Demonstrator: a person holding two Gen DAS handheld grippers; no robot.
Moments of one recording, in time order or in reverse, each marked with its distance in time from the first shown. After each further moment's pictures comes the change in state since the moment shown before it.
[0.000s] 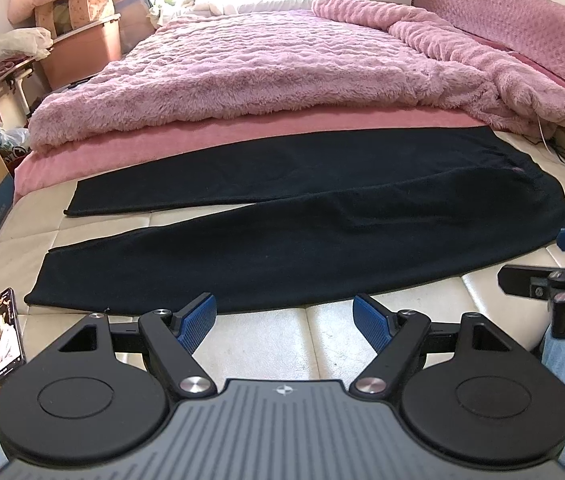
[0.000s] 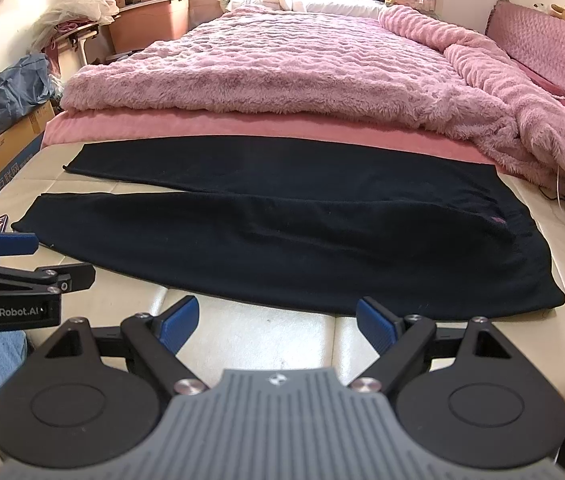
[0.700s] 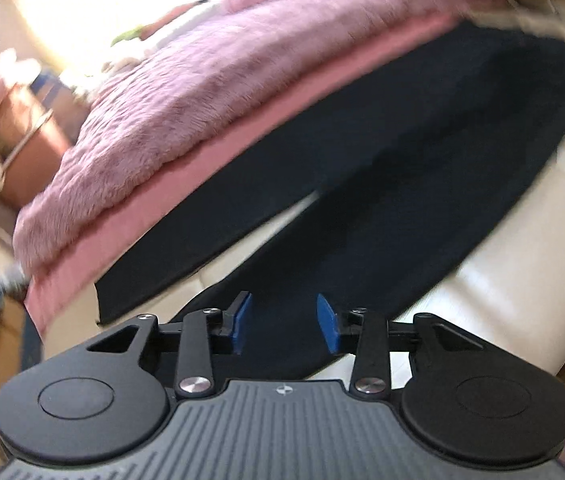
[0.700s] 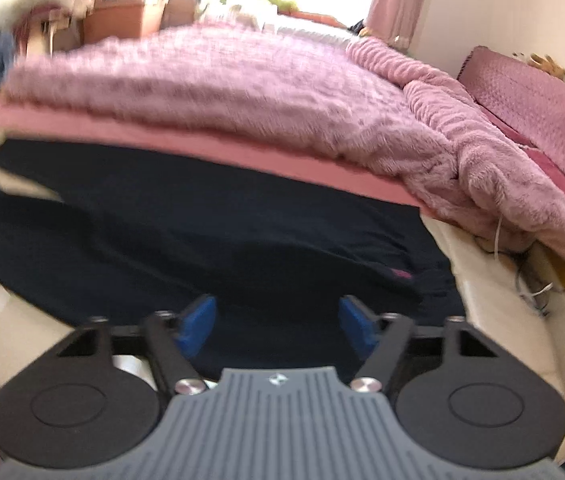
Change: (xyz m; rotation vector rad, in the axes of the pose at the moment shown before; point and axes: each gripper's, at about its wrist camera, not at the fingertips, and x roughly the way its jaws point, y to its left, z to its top) left arm 0.091 0.064 0.002 0.550 -0.003 0.069; right arm 0.062 -0.146 0.021 -0.159 -0.061 -0.171
